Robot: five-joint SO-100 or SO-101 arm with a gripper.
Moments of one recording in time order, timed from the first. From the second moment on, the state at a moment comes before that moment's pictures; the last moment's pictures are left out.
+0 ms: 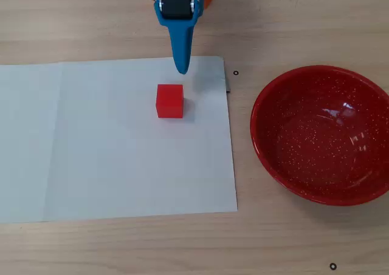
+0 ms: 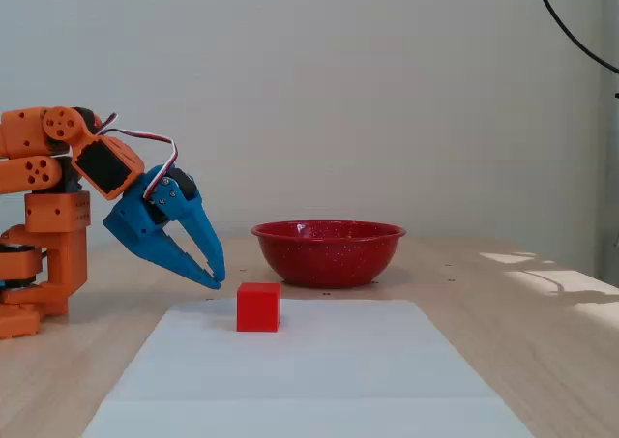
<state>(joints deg) 2.1 188.0 179.1 52.7 -13.8</state>
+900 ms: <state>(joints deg) 2.1 186.6 177.0 53.9 -9.6</state>
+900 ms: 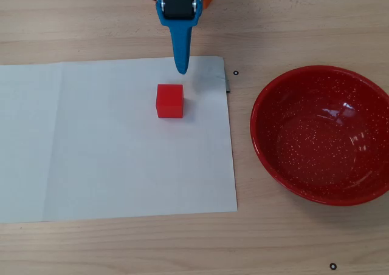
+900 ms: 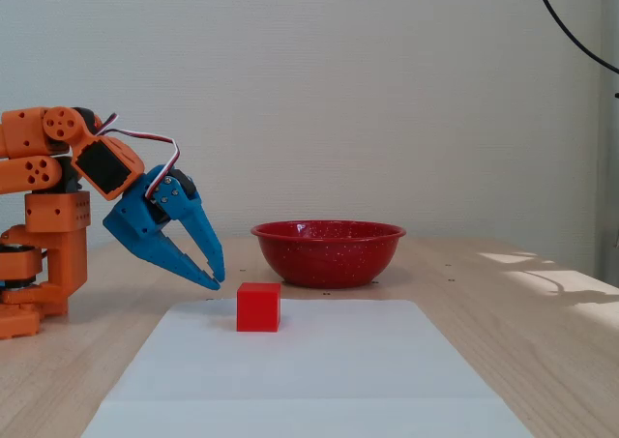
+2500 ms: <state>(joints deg) -3.3 119.7 115.2 81.7 -0.7</state>
